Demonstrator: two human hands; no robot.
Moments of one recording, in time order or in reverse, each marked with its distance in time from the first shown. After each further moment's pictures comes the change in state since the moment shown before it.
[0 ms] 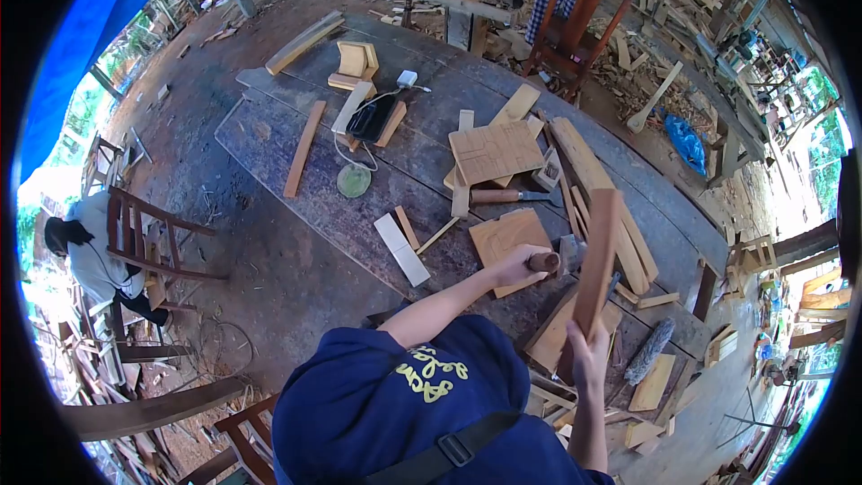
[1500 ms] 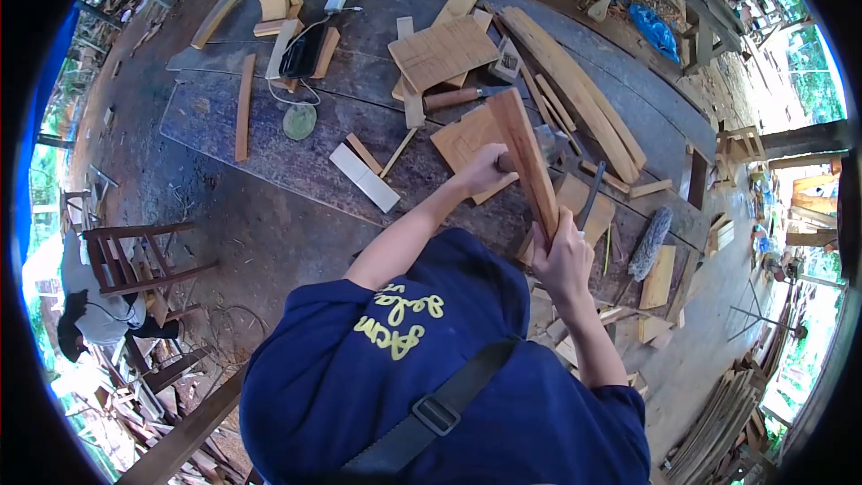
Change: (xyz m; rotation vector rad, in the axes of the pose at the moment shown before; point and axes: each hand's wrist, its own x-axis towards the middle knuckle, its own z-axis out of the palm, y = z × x) left_hand -0.003 -0.023 0.008 -0.105 0.025 -0.141; right_hand -0.004 0.014 0.025 -0.816 0.119 -0.304
